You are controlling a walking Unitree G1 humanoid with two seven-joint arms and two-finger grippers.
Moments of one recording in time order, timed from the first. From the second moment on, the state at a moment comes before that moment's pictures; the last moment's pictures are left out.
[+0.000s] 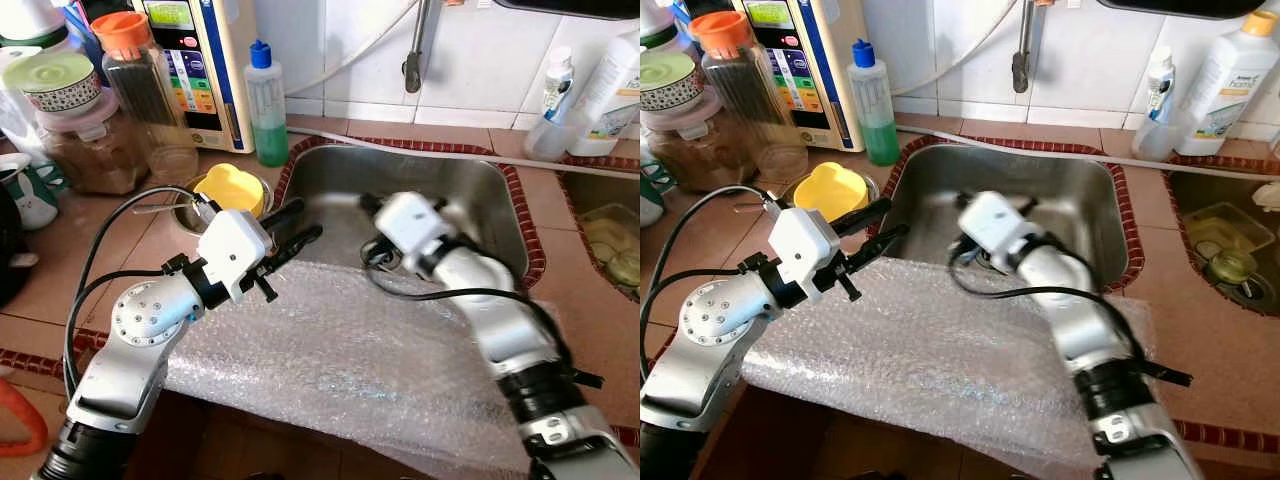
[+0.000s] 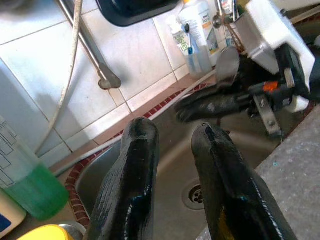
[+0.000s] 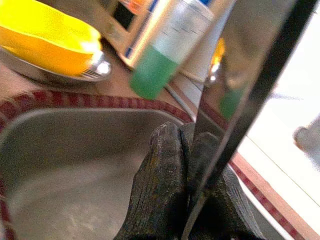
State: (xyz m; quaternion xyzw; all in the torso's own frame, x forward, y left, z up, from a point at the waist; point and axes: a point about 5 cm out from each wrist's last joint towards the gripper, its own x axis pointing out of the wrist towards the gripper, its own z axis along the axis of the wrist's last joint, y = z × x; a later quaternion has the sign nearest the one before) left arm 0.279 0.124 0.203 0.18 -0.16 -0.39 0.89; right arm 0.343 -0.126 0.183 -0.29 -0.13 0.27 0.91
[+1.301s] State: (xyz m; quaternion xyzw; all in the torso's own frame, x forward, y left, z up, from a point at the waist) left arm 0.285 0.138 0.186 0.13 -0.12 -0.38 0.91; right arm 0.367 -0.213 0.154 -0.10 0.00 0.10 0.99
